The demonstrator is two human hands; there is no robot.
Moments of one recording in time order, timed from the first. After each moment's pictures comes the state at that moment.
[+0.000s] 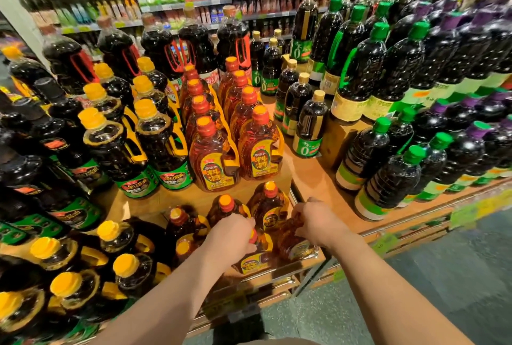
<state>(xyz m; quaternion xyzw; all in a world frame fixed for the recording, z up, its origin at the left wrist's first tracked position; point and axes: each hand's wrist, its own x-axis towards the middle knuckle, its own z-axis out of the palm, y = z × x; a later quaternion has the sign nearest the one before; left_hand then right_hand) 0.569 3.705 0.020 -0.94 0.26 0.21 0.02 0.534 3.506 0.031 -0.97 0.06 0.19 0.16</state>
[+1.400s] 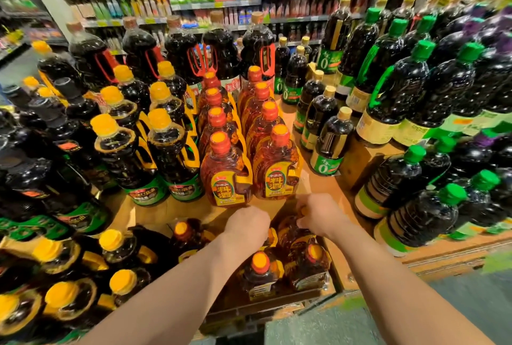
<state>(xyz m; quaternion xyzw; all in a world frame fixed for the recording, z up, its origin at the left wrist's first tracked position) 0.627 3.672 0.027 -0.95 0.24 0.16 0.06 0.620 3.498 0.040 -0.97 0.06 0.19 0.16</state>
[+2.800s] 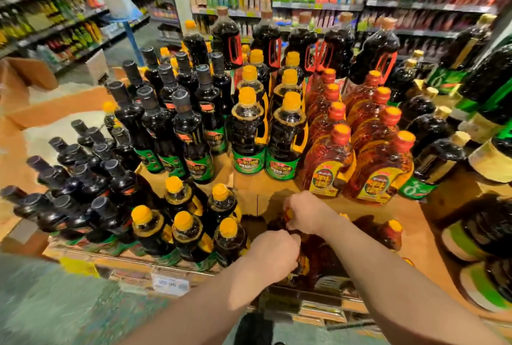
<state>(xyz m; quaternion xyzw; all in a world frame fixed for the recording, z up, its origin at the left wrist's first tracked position) 0.535 3.801 0.026 -0.96 0.22 0.15 -0.02 0.632 3.695 0.033 -0.94 -0.26 0.20 0.04</state>
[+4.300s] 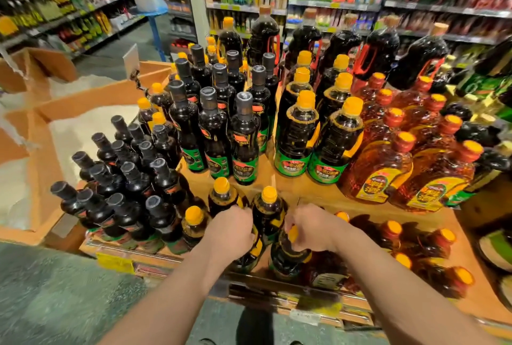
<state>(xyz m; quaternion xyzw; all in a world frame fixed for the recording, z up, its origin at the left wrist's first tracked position) 0.527 3.982 0.055 -0.99 0.01 0.15 -0.05 0.587 3.794 0.069 -0.91 -0.31 0.27 0.06</state>
